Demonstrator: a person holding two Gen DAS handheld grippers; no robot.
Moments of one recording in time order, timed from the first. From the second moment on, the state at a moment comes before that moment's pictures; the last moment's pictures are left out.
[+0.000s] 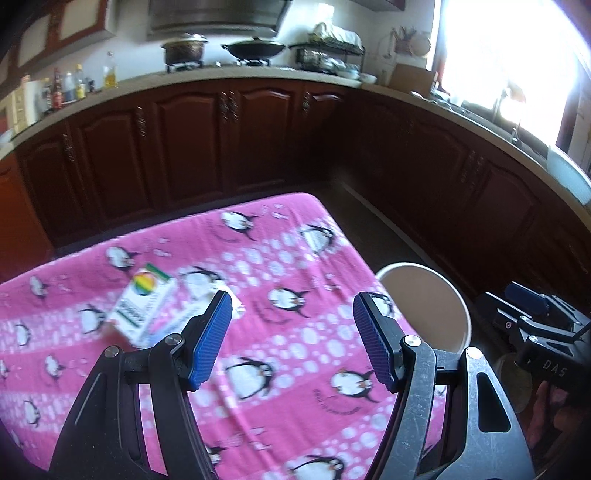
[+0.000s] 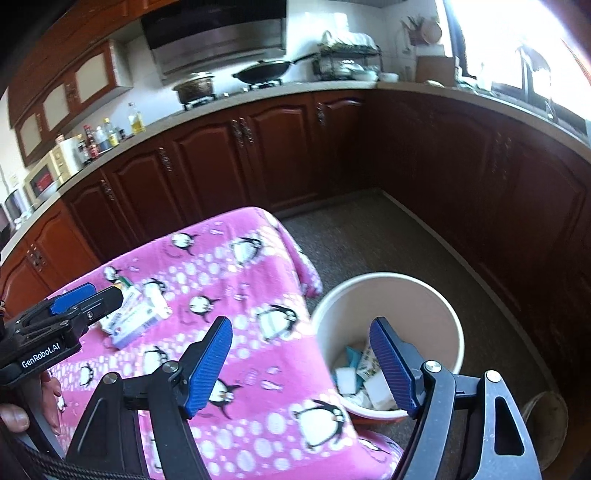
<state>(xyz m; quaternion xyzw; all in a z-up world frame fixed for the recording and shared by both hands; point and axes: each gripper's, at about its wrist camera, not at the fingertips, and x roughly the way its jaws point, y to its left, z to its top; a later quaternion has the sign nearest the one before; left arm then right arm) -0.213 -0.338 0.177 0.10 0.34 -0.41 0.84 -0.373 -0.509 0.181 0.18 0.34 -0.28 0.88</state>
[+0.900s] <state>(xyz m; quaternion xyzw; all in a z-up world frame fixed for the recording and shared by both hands) -0.145 -0.204 0.143 0.07 0.40 -0.34 0.85 -0.291 -0.410 0.172 0.12 0.37 -0.18 0.90</state>
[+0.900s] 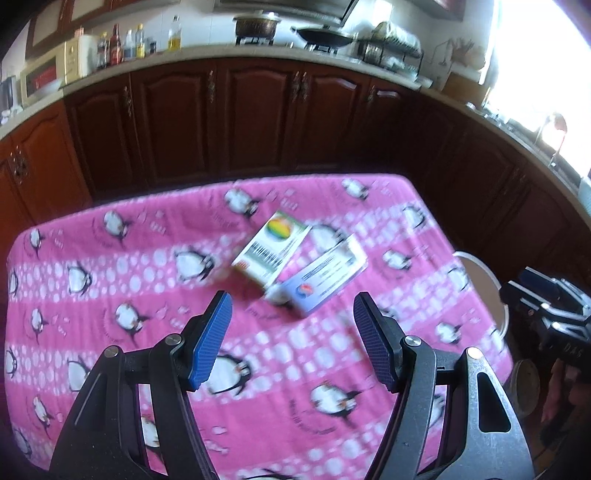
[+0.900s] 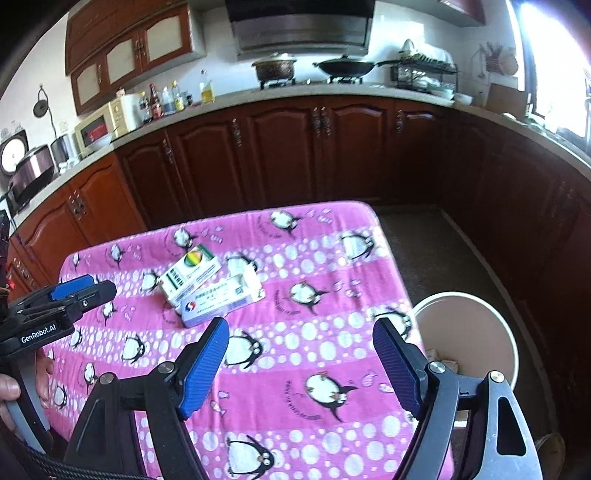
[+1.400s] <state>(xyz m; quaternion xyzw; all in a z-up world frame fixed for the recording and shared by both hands) -0.042 -0.275 0.069 0.11 0.48 -0.32 0.81 -0.245 -0.402 0.129 0.11 0.43 -0.15 0.89</state>
